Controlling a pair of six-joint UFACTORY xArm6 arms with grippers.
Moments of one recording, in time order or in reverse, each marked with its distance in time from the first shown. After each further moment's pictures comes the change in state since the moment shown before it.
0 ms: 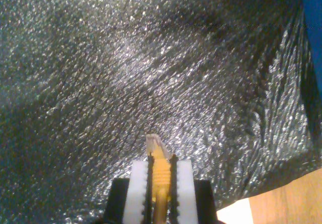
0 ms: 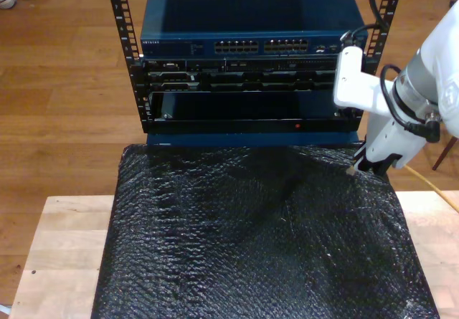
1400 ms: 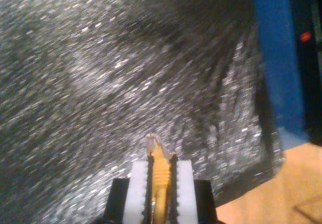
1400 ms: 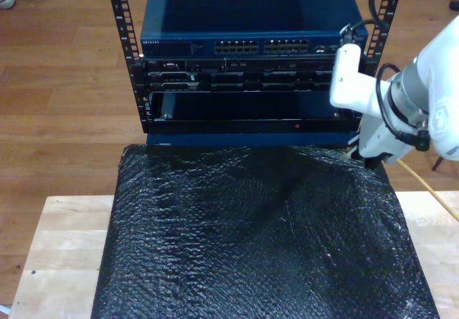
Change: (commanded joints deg) left arm 10.9 -10.1 33.8 5.3 -42.4 16.8; right arm 2.1 -0.3 4.3 -1.4 -17.6 -0.5
